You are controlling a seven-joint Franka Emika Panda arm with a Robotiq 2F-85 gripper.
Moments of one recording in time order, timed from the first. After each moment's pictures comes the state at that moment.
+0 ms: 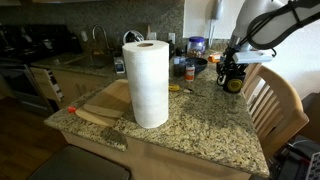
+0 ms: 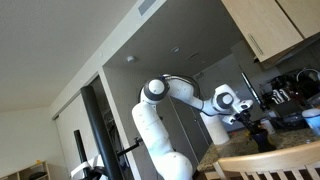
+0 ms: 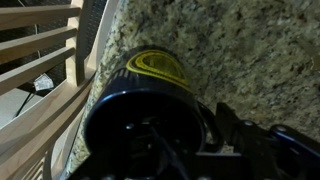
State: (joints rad) arm -0.07 -0.11 0.00 -2.36 -0.12 2.41 0.59
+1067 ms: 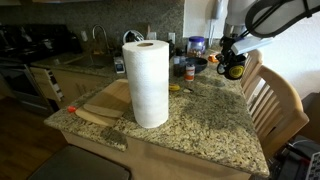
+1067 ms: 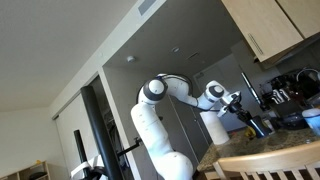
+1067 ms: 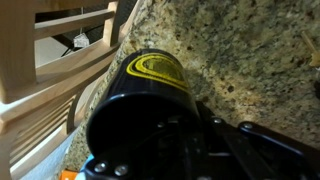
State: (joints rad) arm -0.05 -0.13 0.07 -2.22 -0.38 2.19 0.65
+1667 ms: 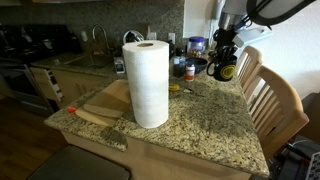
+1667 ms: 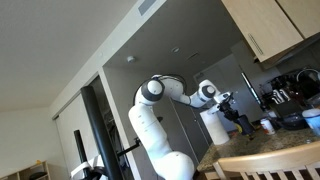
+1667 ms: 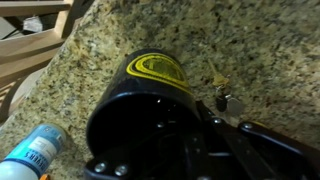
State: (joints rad) arm 0.04 -0.18 0.09 -2.20 -0.18 2.18 0.42
